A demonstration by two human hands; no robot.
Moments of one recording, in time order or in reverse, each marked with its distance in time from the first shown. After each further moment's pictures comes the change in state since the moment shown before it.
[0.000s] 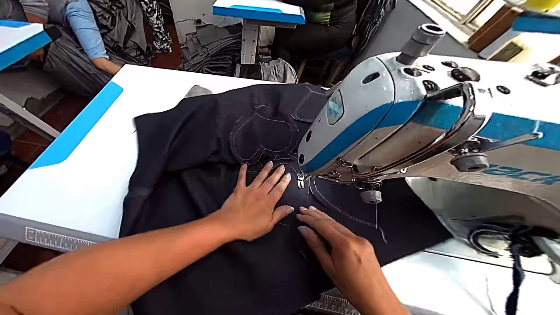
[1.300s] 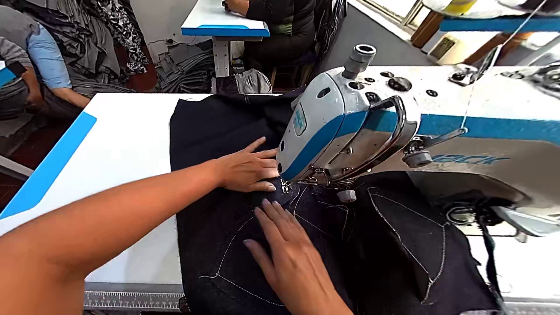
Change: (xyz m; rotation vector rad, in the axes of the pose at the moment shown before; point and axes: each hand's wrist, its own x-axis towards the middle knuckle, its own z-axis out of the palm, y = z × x) left_hand 0.099 -0.080 -0.031 0.015 -0.025 0.758; right_hand 0.023 -0.078 0.028 -0.112 0.001 0.116
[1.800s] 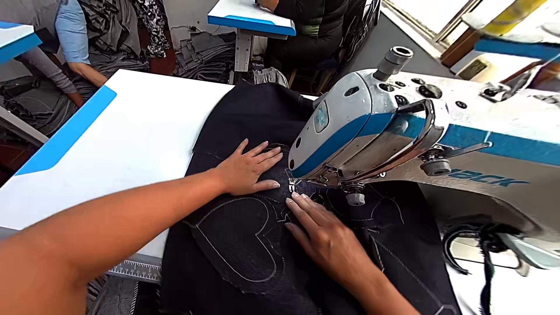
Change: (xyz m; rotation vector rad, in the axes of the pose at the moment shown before) left_hand -0.017 0.030 0.017 -0.032 -0.008 -0.533; right_hand 0.010 0.101 -0.010 -0.154 -0.067 -0.322
